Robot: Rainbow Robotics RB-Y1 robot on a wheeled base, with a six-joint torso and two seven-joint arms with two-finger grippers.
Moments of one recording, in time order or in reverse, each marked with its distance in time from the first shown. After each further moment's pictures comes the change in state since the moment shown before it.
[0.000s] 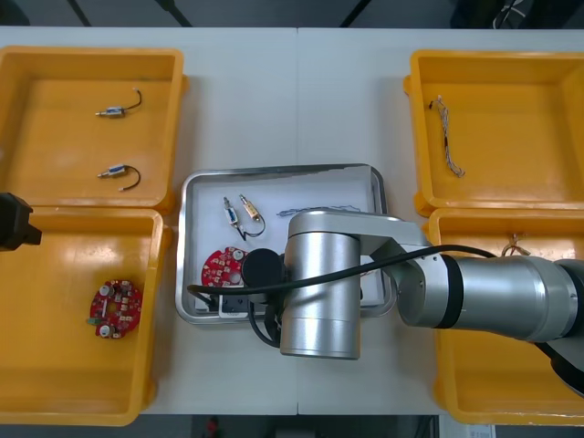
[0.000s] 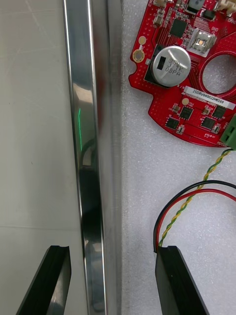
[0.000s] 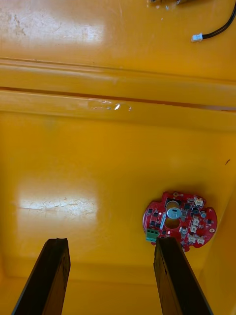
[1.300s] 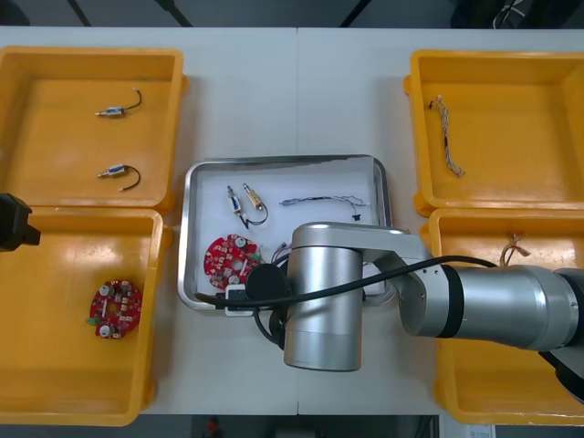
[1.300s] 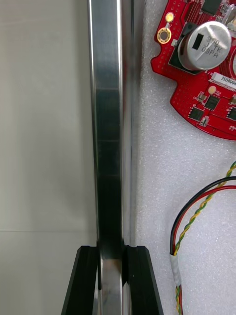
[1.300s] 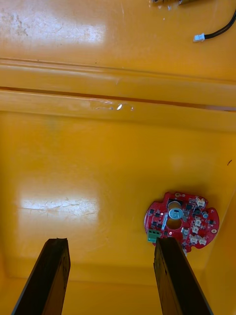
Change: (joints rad) right arm 0.020 -0.009 0.020 0.003 0.098 -0.013 0.000; left arm 0.002 0.000 0.001 -0.002 -0.006 -0.001 0.000
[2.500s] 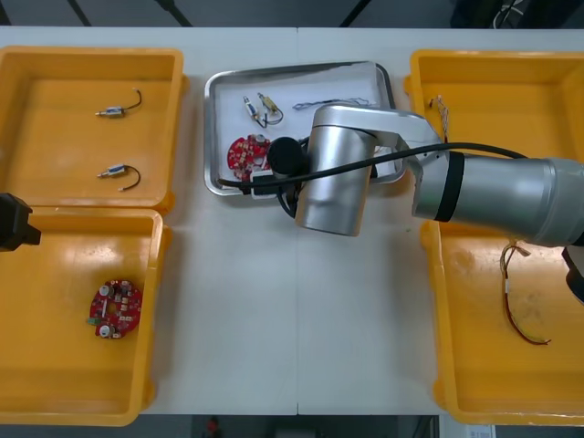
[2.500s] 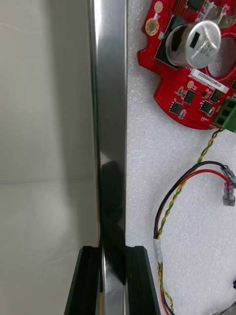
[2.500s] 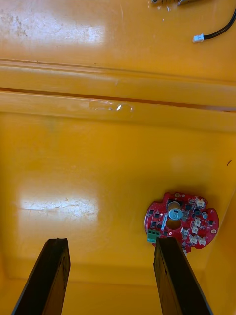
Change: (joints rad) right arm -0.301 -0.069 0.001 0.374 -0.021 -0.267 0.177; left arm 0.000 0.000 0.000 -0.001 -0.001 -0.002 0.000
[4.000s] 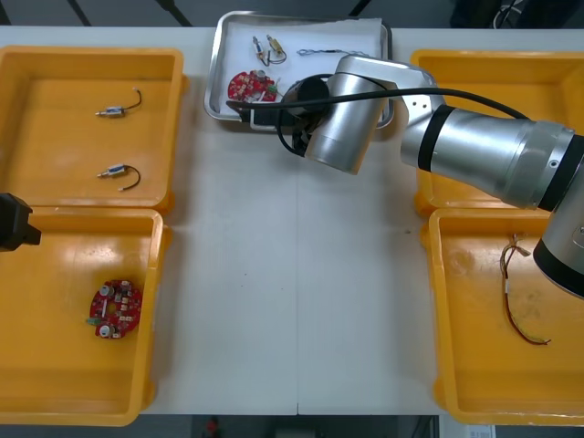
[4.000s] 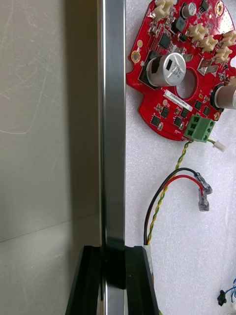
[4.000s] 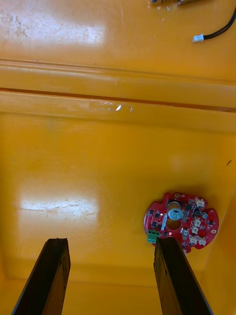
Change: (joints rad) right arm -0.112 0.089 0.000 0.468 -0.004 -0.477 0.041; left arm 0.000 0.000 0.000 0.000 0.000 0.000 0.000
